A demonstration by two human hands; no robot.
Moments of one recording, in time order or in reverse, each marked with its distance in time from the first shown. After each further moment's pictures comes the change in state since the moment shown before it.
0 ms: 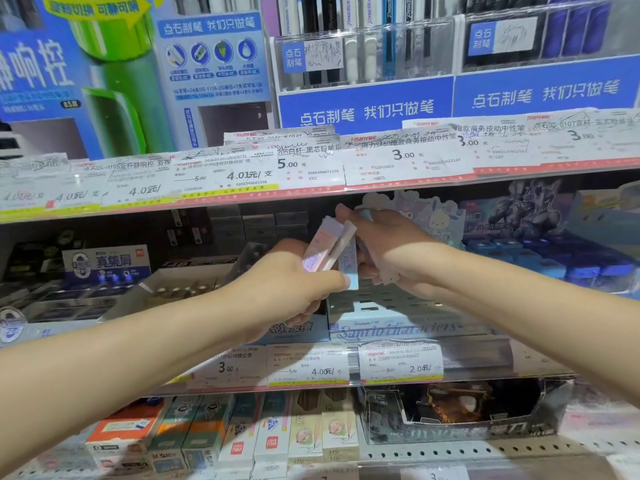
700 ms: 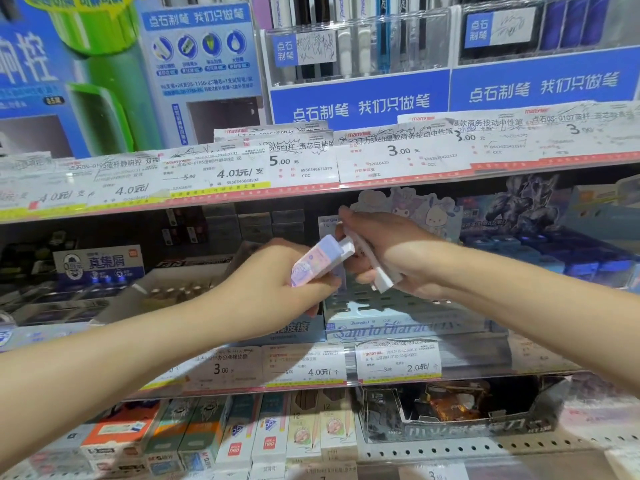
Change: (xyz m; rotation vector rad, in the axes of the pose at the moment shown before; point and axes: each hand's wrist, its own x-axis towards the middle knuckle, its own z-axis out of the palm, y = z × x) left_hand -0.004 -0.005 -0.009 0.329 0.014 0.411; right_hand 0.000 0.003 -0.008 0.251 -0.210 0.118
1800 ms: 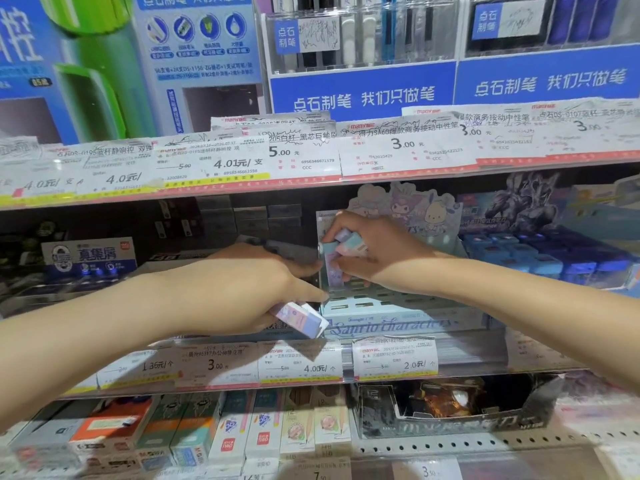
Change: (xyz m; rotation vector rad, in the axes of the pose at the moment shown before) left_hand -0.001 -0.008 -0.021 0.771 -0.264 0.221; right_hand 0.011 0.016 -0.018 -1.052 0.056 -0.380
